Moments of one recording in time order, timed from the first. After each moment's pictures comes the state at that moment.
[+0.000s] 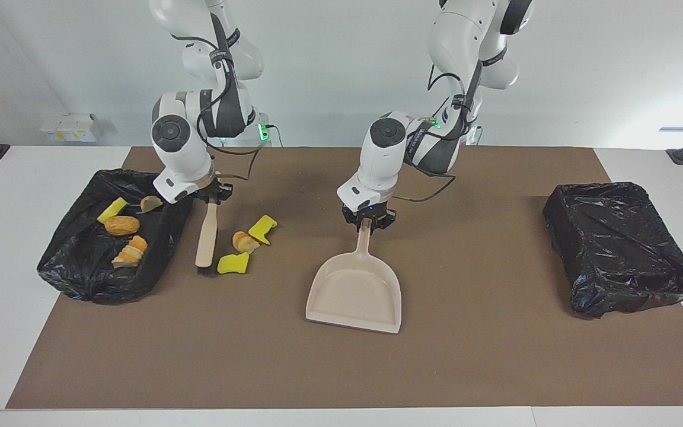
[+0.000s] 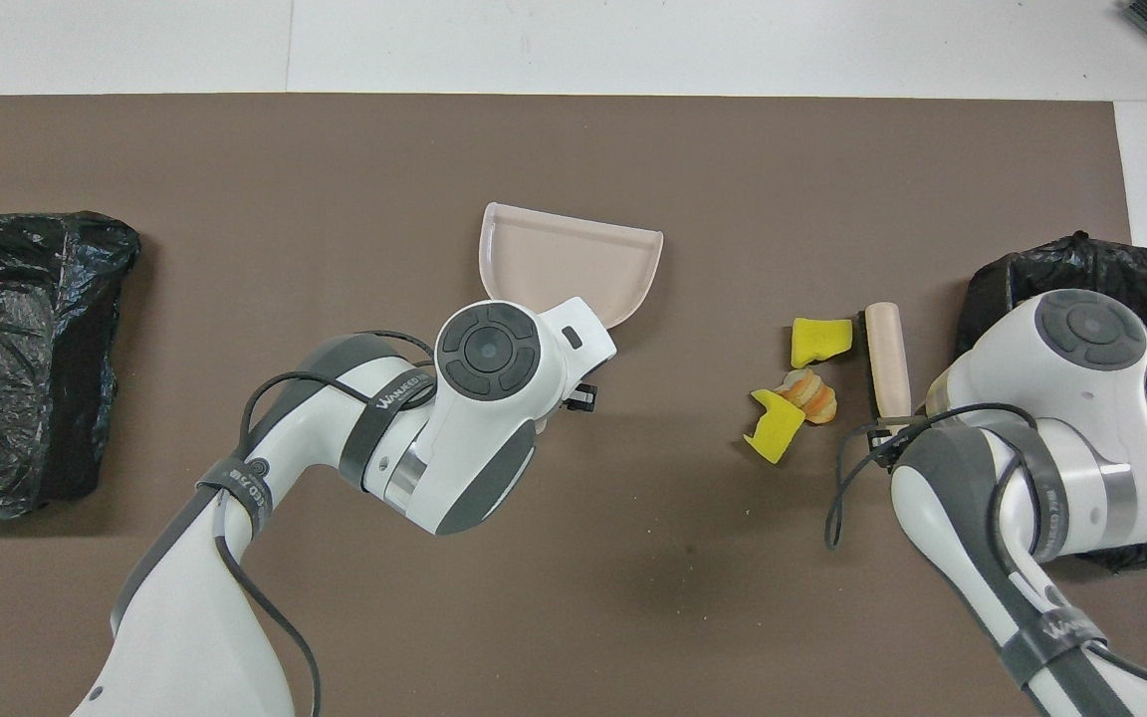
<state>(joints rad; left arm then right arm) -0.58 0.33 -0.07 -1.82 -0.02 2.23 -0.29 -0.08 0.01 0.16 -2.22 -0.08 1.97 0.12</state>
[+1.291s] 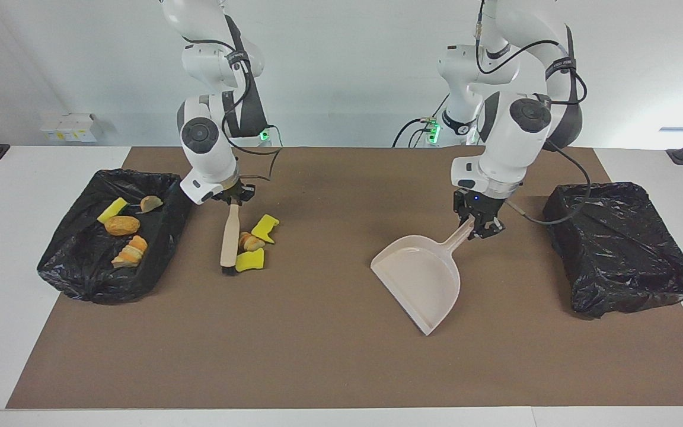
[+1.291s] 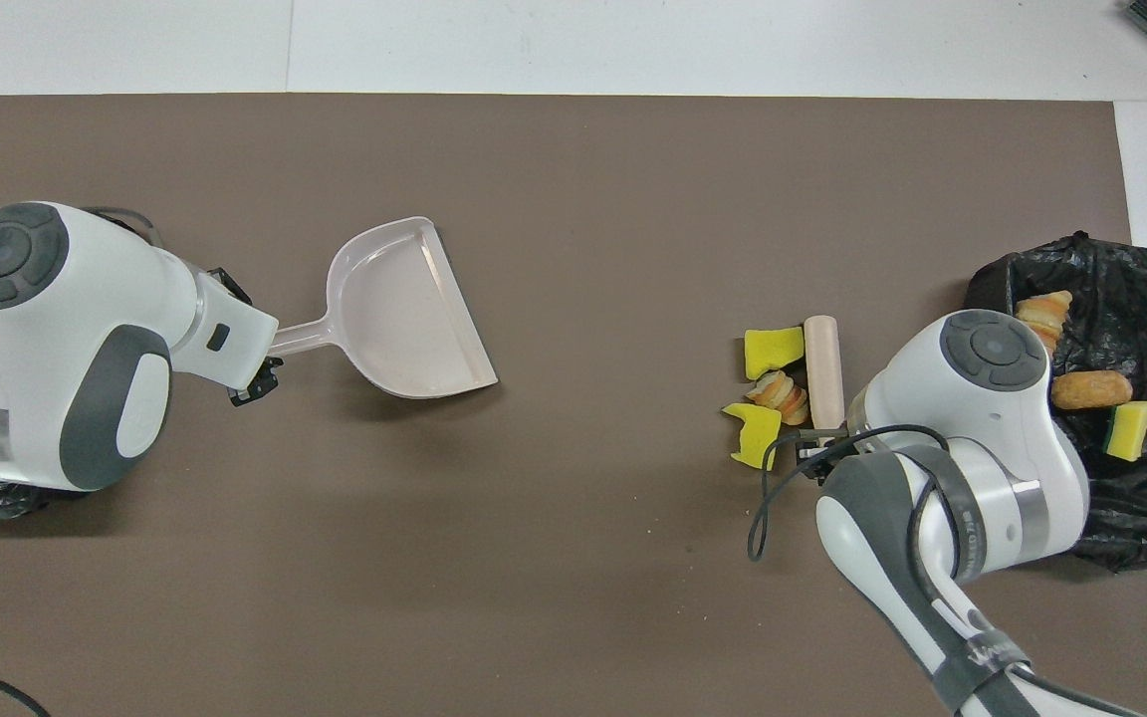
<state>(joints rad) -0.15 0.09 -0.06 -2.01 -0.02 2.11 1.10 0.04 0.01 0.16 -2.23 0.02 1.97 0.26</state>
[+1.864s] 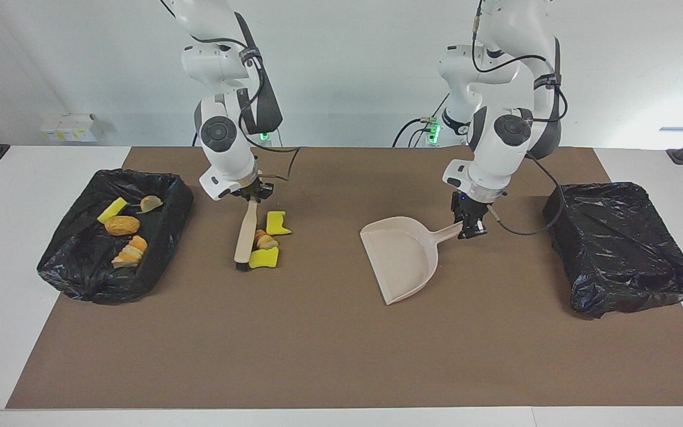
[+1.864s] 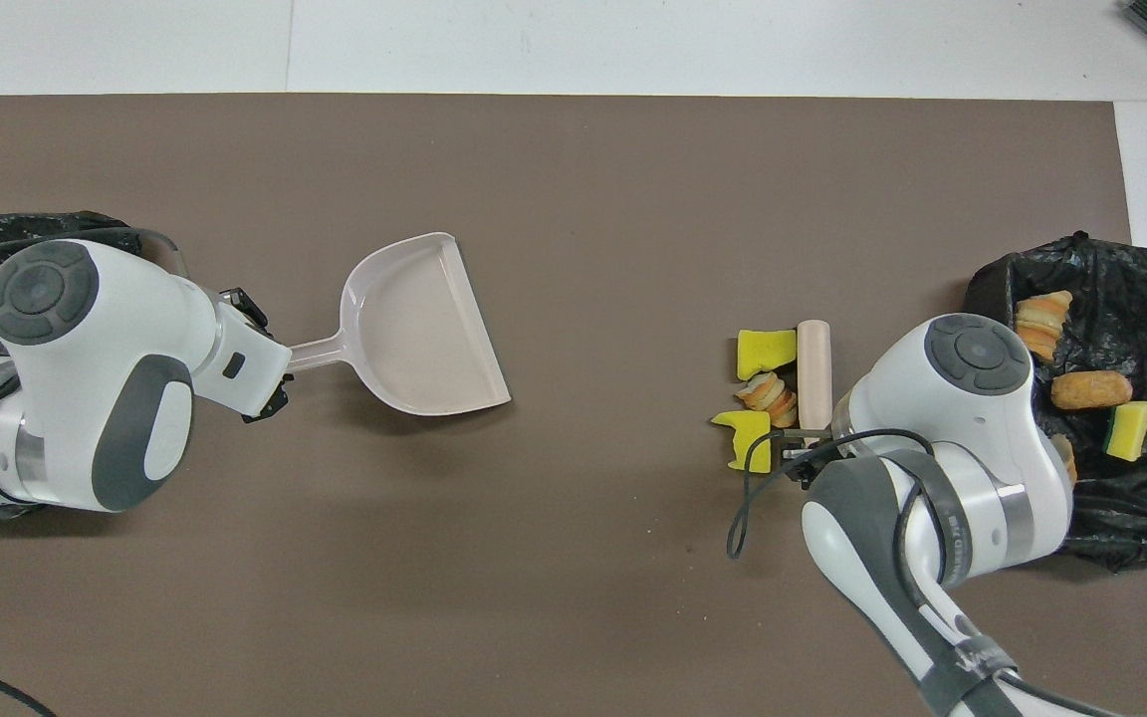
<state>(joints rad) -0.23 0.08 -0.08 -2.15 -0.02 2.27 1.04 0.09 0.03 0.16 -2.23 0.06 1.98 0.33</state>
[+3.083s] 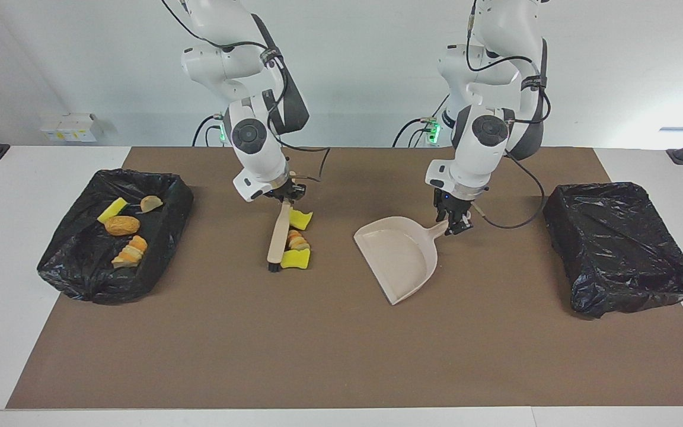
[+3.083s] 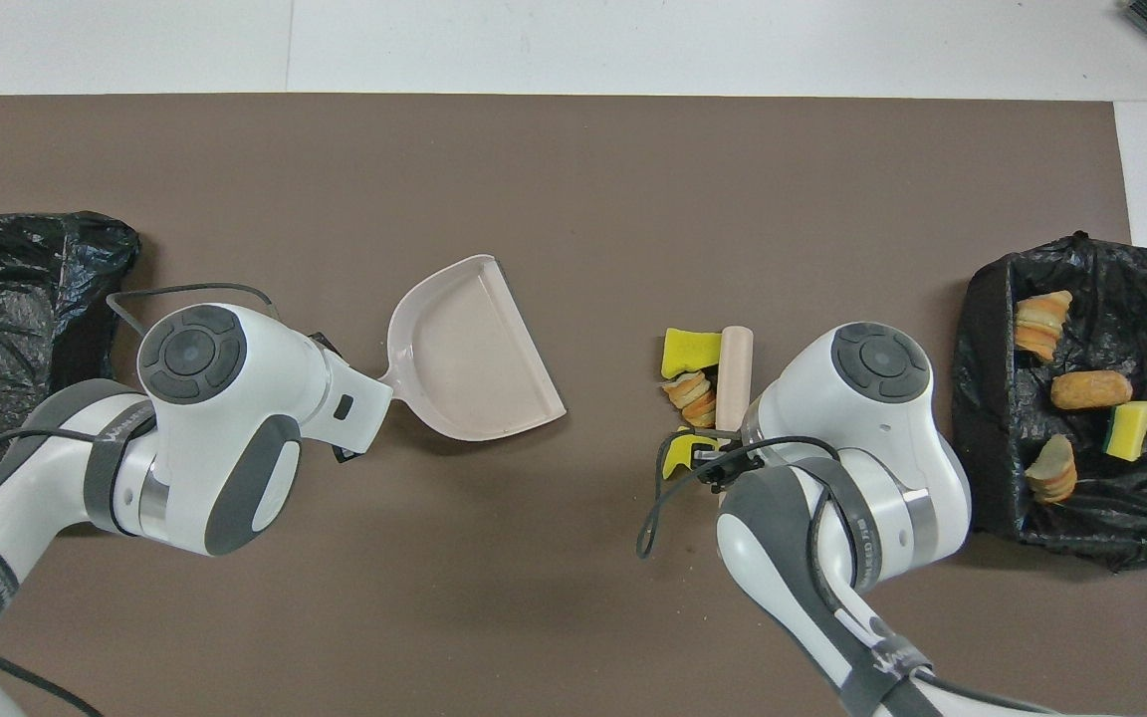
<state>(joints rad) -0.29 0.08 -0.08 -2.17 -0.02 2.26 0.90 0.20 0.08 0.16 -2.18 0.19 2.03 0.43</state>
